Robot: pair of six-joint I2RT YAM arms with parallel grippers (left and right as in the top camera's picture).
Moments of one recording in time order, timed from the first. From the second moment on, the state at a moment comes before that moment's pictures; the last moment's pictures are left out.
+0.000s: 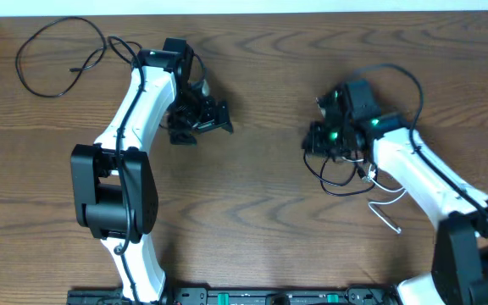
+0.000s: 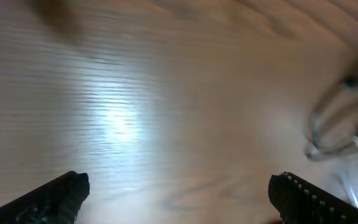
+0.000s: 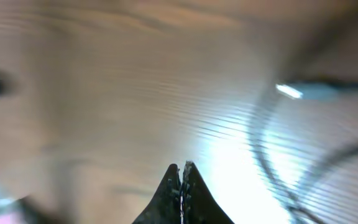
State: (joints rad) left arm -0.14 2.02 1.65 -1.24 0.42 -0.25; right arm 0.32 1.65 1.11 -0.56 -0.48 0.45
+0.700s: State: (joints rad) left arm -0.14 2.02 1.65 -1.25 0.57 -0.09; right arm 0.22 1.63 1.19 -0.96 0.16 0.50
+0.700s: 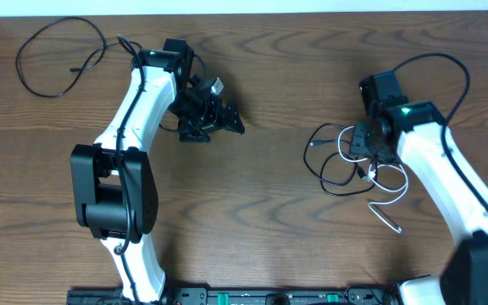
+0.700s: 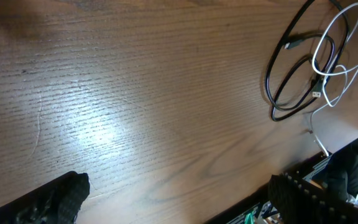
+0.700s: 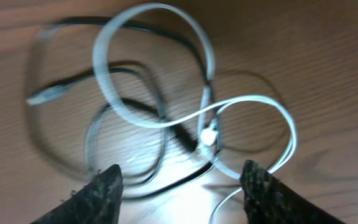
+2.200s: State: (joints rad) left arm -0.14 2.02 1.65 -1.24 0.57 -0.08; right arm 0.12 1.88 1.19 -0.81 0.08 0.77
